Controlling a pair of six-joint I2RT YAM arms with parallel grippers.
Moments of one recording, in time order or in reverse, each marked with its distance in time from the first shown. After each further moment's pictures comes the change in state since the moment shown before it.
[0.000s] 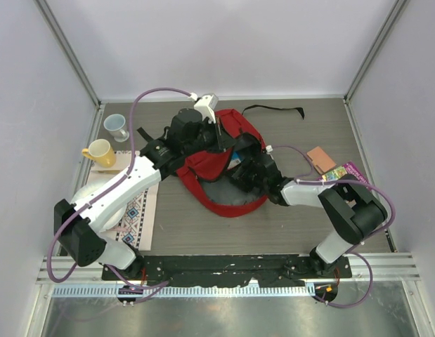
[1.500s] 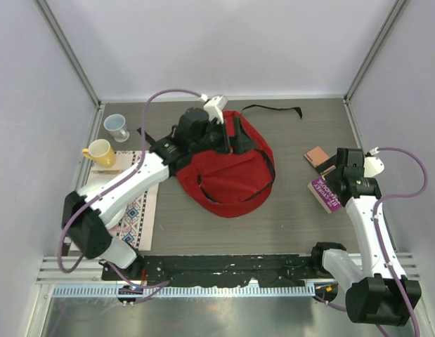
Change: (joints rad) left arm 0.001 0.002 -0.081 0.063 0.117 -0.040; right arm -0.704 -0.680 0.172 -1.193 0.402 -0.365
